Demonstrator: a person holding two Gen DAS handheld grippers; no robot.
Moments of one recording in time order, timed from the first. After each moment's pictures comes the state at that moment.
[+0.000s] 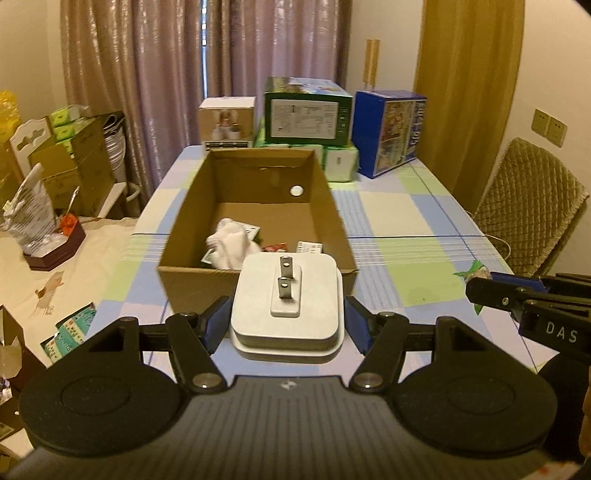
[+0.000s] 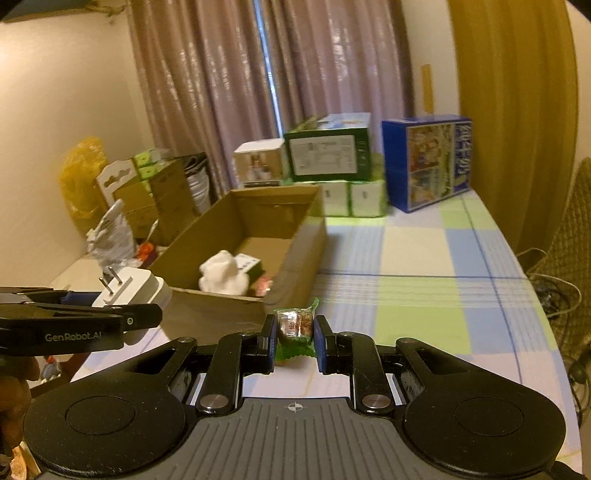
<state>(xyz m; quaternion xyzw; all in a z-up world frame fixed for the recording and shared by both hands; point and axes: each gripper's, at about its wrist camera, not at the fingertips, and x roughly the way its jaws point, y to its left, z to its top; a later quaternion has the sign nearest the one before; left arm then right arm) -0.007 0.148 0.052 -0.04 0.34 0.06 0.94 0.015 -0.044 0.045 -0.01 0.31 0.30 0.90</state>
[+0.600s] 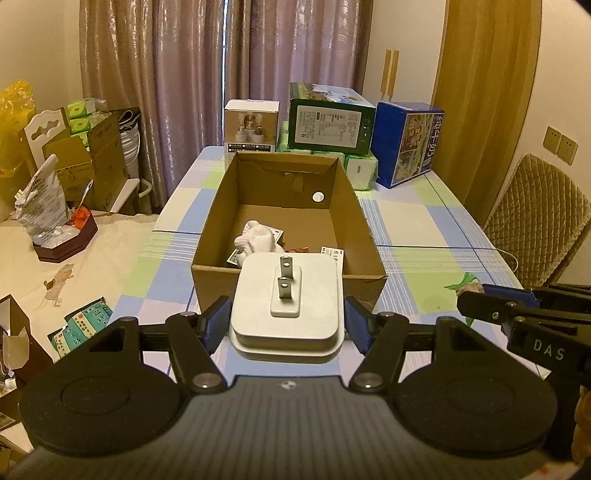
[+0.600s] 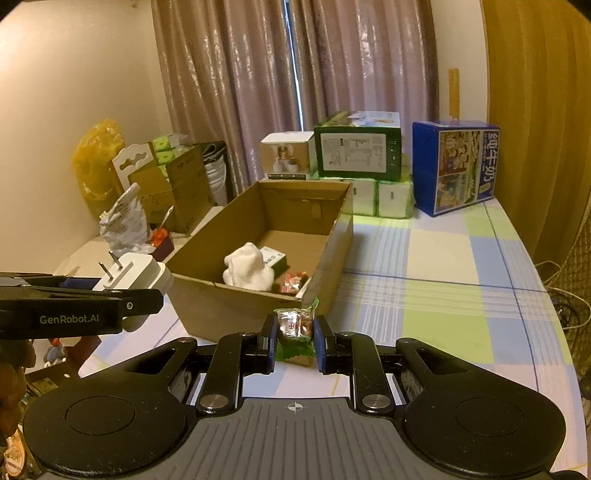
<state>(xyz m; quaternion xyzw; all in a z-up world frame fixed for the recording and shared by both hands) -0.020 0.174 0.056 -0.06 0.33 0.08 0.94 0.007 -0.010 0.041 -0.04 0.31 0.32 0.89</state>
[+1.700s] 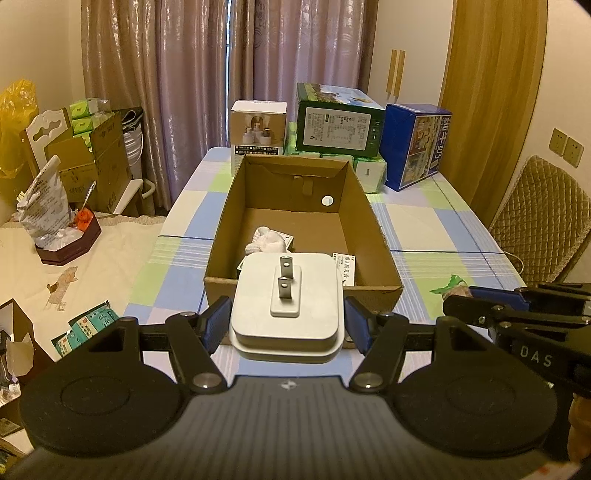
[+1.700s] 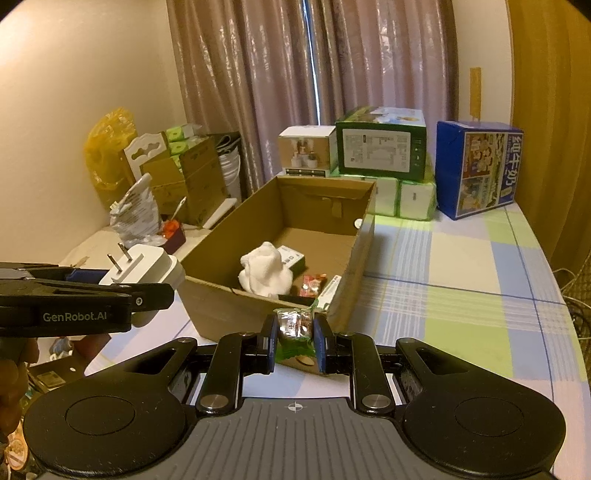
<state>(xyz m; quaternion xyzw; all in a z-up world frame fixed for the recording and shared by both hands) -0.012 0.190 0.057 -0.06 0.33 0.08 0.94 0.021 0.017 0.036 -0.05 0.32 0.34 0.88</state>
